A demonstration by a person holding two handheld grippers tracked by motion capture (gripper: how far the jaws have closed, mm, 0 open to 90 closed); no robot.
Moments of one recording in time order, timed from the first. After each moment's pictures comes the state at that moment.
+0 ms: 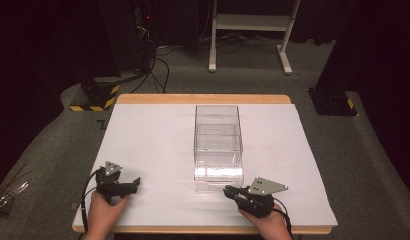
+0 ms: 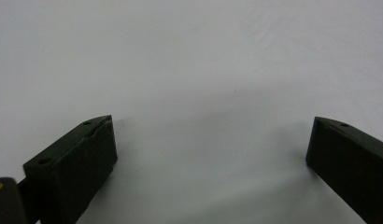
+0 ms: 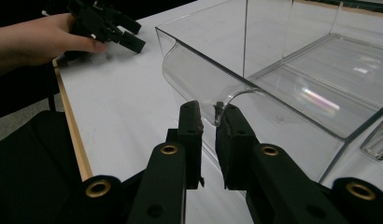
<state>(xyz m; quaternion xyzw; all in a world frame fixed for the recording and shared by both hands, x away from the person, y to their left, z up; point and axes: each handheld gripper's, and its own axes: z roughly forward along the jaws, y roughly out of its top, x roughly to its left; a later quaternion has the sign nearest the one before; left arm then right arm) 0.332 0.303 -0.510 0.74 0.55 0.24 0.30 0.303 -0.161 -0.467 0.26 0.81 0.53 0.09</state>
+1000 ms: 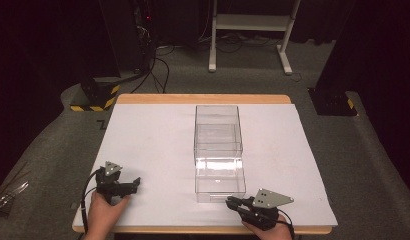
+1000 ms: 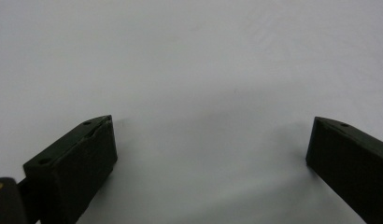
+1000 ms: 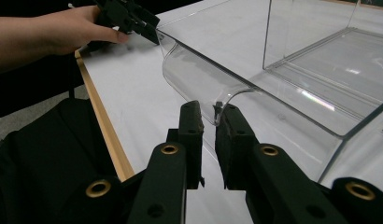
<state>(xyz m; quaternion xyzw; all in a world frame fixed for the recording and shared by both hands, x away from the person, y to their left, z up) 0.332 0.303 -0.510 0.74 0.55 0.24 0.31 0.277 -0.171 -0.472 0.24 0.81 0.53 0.08</state>
